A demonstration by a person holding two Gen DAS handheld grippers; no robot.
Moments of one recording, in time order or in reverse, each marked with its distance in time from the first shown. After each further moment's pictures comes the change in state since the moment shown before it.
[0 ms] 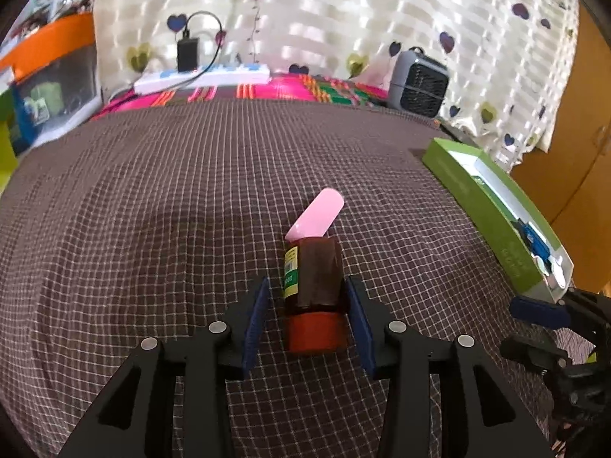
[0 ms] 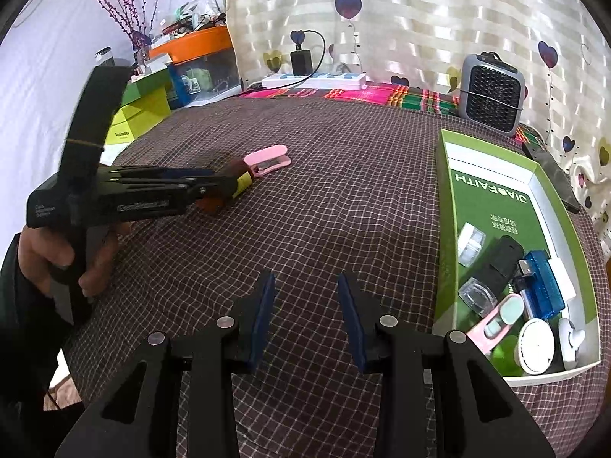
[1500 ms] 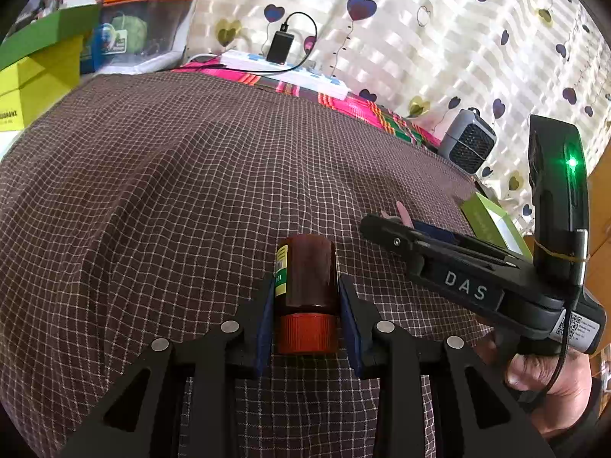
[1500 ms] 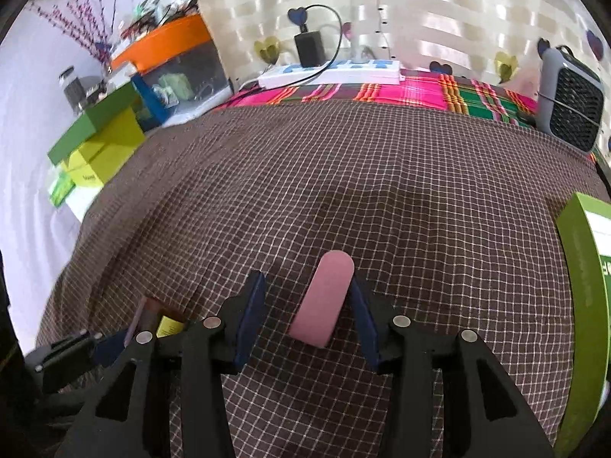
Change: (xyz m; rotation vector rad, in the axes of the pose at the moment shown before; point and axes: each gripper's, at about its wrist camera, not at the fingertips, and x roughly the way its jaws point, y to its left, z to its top) left arm -0.034 0.066 -0.028 -0.283 -0.071 0.006; right arm 0.129 0.045 0.104 0.095 0.067 0.017
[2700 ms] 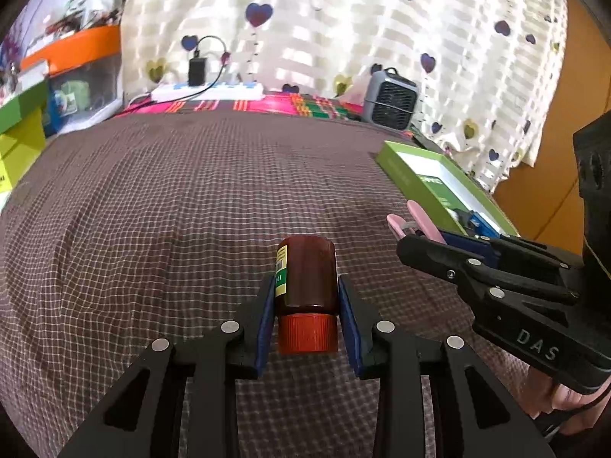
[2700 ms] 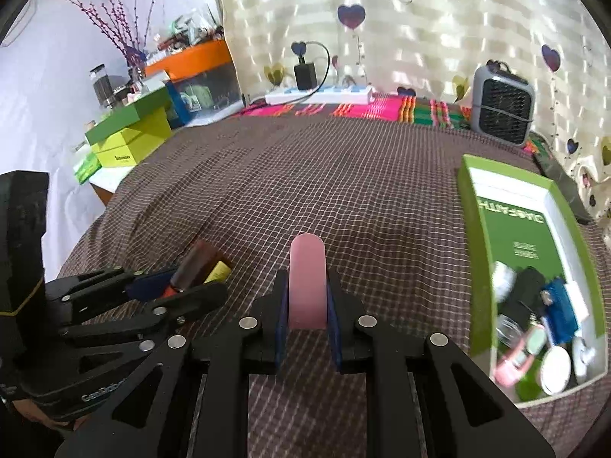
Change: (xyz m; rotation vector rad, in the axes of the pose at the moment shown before) left arm -0.045 -0.105 -0.056 0.243 -0.028 -0.019; right arm -0.126 -0.023 -0.081 -0.044 -0.110 -0.010
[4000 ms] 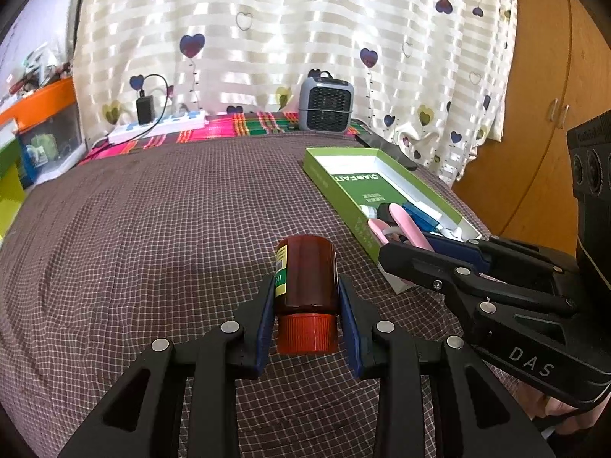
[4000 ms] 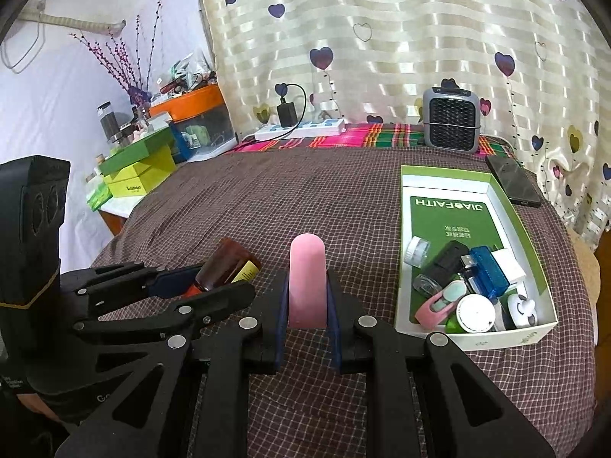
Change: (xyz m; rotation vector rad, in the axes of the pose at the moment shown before) left arm -0.018 -0.079 0.001 0.139 -0.032 -0.044; right arm -0.075 -0.038 -0.033 0.061 -0.123 0.003
